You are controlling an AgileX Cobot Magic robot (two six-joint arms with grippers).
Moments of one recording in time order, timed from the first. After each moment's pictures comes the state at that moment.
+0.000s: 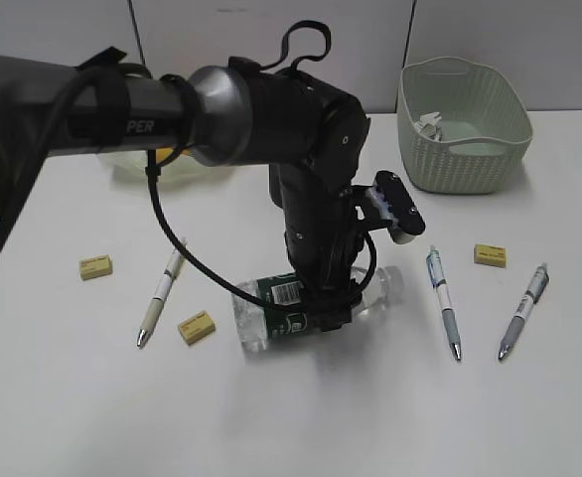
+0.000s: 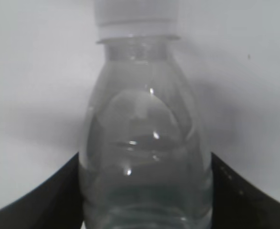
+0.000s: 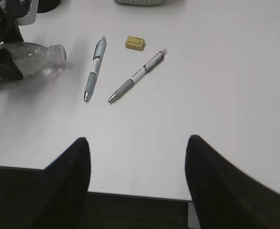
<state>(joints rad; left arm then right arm) -0.85 2.31 -1.81 0.01 1.03 0.53 0.17 0.12 -0.50 0.01 1.05 0.05</state>
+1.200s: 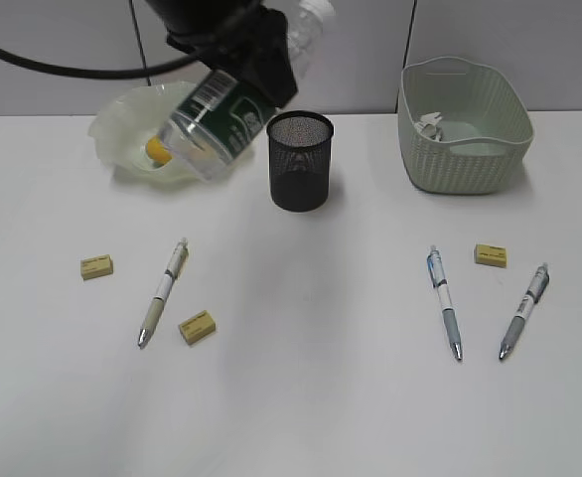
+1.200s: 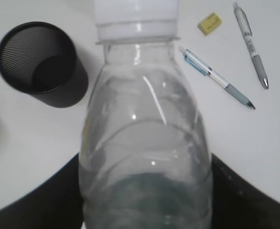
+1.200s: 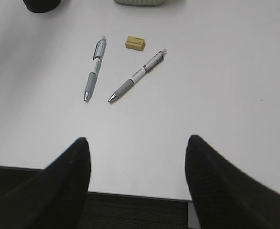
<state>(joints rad) -0.59 1.90 -1.85 -0.26 1.10 0.34 0.17 0.12 -0.50 0.01 1.04 0.05</state>
